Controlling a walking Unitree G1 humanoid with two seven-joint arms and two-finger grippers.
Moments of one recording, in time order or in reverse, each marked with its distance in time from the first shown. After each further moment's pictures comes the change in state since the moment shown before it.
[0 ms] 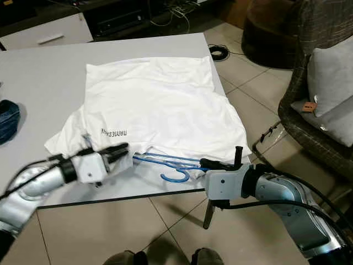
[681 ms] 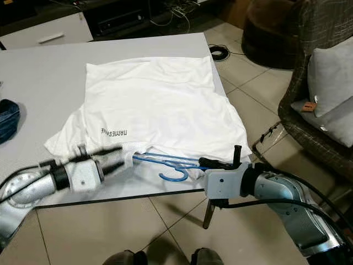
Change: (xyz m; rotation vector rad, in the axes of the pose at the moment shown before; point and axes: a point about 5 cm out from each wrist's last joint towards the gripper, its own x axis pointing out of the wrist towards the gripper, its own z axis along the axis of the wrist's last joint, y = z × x) left arm -0.013 -0.017 0.004 0.006 0.033 -0.113; right arm 0.002 -0.002 0.002 -0.004 -0.009 -0.005
